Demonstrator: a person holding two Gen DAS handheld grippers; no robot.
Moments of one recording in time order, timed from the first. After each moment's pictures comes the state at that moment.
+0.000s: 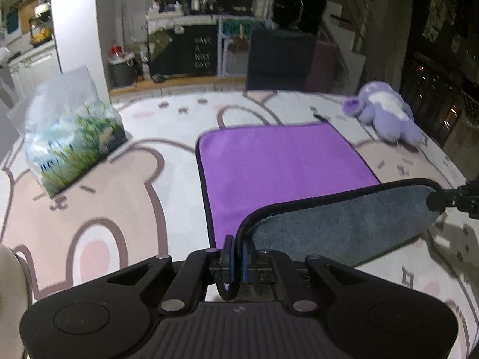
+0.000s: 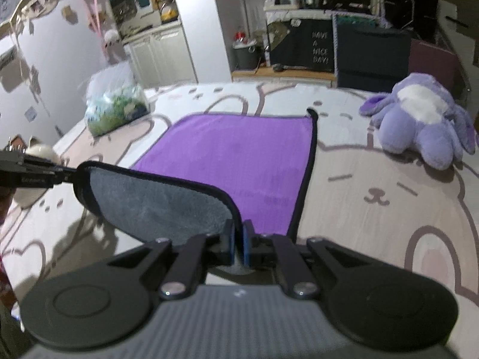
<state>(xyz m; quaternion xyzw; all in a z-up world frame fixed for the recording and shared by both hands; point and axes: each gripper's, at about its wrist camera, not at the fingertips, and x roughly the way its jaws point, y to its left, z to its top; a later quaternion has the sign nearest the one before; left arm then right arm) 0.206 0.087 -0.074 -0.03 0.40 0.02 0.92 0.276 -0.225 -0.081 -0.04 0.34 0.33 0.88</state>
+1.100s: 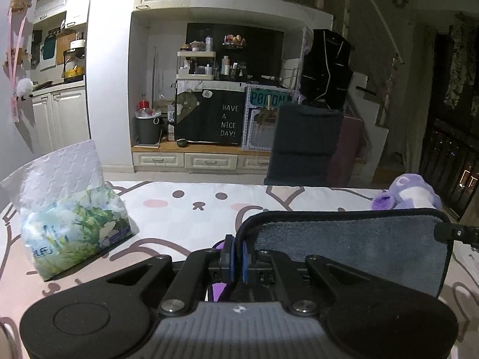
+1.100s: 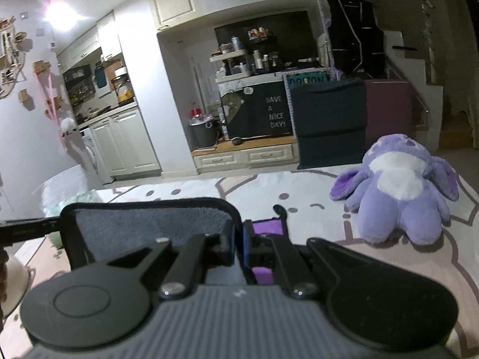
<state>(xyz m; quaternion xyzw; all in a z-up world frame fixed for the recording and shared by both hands) 0.295 0.098 -0.051 -0.06 0.27 0.07 0.96 0.361 -0.202 -0.041 0.06 0.22 0.24 0.94</state>
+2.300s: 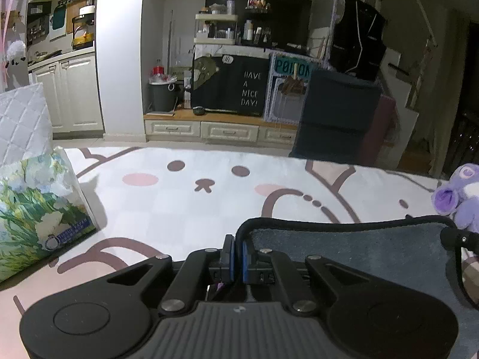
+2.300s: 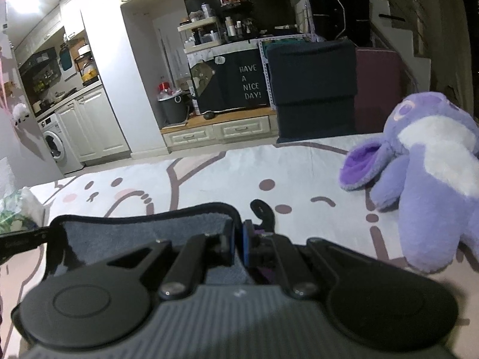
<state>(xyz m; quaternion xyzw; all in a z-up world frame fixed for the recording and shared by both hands) 0.419 0.126 -0.132 -0.08 0.33 0.11 0.94 0.489 -0.144 -0.103 0.05 0.28 0.19 0.94</state>
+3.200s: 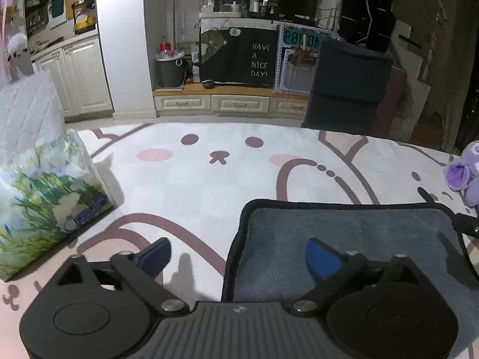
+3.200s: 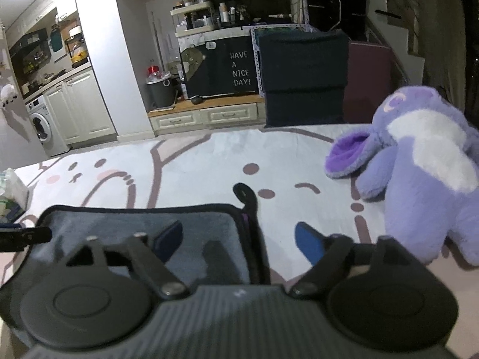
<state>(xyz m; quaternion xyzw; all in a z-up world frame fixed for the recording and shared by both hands) 0.412 0.126 -0.125 -0.06 0.38 0.12 0.91 0.490 -0.148 -0.106 0.02 0.31 0.17 0.94</state>
